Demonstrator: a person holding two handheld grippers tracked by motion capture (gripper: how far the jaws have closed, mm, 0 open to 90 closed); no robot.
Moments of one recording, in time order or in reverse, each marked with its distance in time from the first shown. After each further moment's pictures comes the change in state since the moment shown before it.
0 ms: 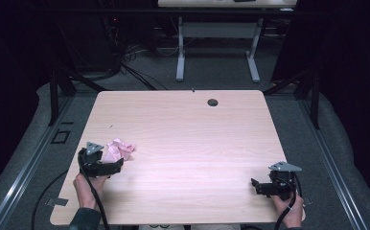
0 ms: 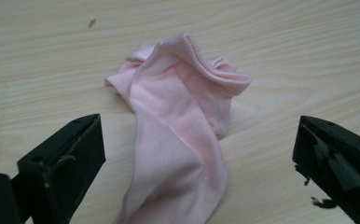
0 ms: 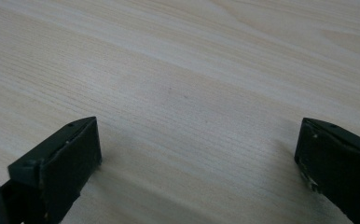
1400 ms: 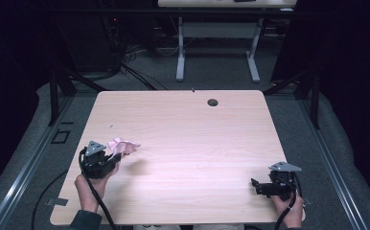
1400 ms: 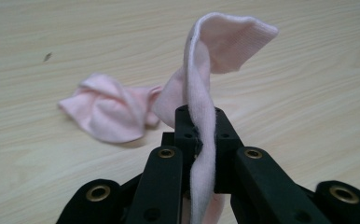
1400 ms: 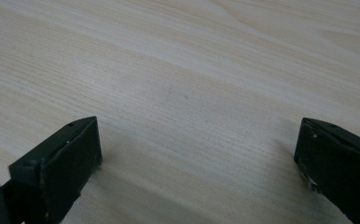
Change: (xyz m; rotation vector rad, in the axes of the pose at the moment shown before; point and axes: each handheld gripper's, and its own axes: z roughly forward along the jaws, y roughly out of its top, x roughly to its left) left arm -0.031 0.010 -0.038 -0.092 -0.141 0.047; right arm 0.000 0.000 0.000 0.000 -0.004 -0.001
